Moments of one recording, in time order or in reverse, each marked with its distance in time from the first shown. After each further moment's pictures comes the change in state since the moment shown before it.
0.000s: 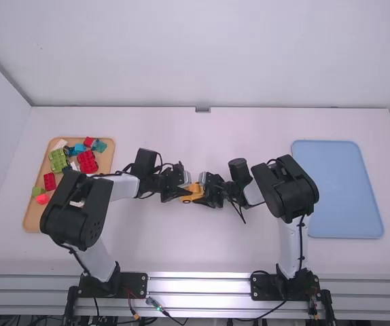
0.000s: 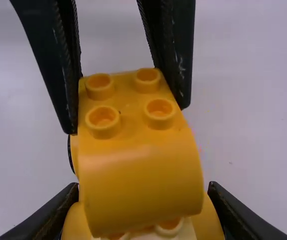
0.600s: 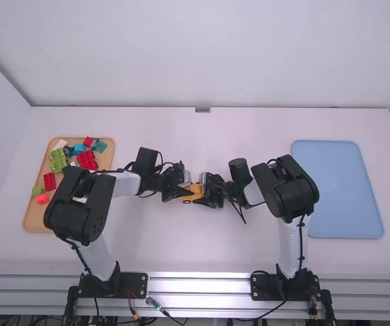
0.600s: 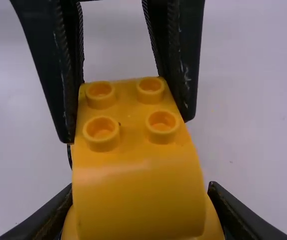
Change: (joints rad) left arm 0.000 0.042 0.039 -0.043 0.060 0.031; right arm -0.001 0.000 0.000 -0.001 -0.005 -0.003
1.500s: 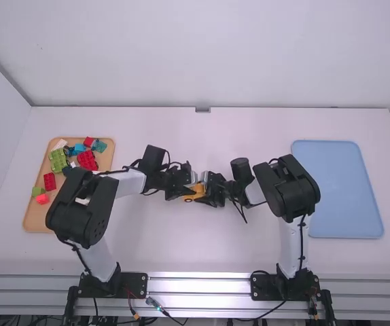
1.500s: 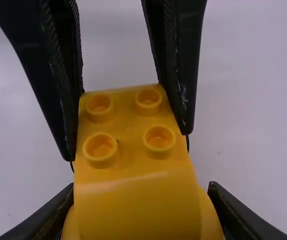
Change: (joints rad) left arm -0.061 -0.009 0.041 -0.048 -0.133 0.018; right arm -0.014 0.000 0.000 0.000 0.002 0.001
